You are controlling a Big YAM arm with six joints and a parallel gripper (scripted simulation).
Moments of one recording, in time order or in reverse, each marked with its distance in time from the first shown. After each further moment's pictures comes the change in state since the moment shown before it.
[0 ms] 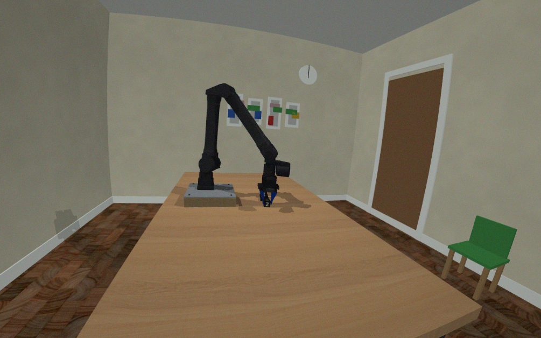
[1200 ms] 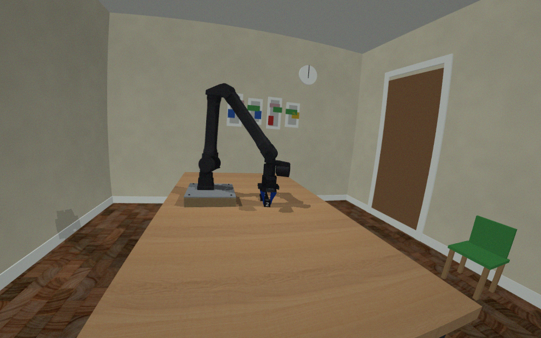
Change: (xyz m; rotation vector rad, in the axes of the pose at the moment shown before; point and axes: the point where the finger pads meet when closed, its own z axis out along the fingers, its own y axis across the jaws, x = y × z) arm 0.000 0.000 0.000 0.001 0.000 0.000
